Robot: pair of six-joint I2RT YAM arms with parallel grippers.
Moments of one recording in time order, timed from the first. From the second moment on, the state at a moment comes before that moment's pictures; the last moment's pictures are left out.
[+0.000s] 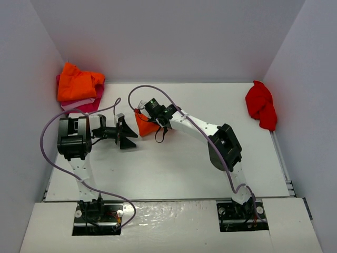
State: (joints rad) left arm 0.09 2.09 1.22 -0.79 1.37 -0.08; right arm 0.82 2.14 1.80 -0.62 0.40 -0.45
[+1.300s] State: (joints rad) left arm 0.06 2.34 1.51 -1.40 1.39 0.52; right arm 0.99 2.13 1.68 -0.64 0.23 -0.41
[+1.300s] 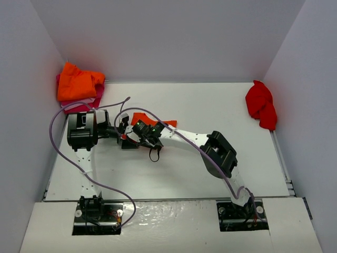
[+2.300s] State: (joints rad) left arm 0.05 2.33 1.51 -1.36 1.37 0.50; right arm 1.00 2.03 1.68 -0.78 0.11 -0.45
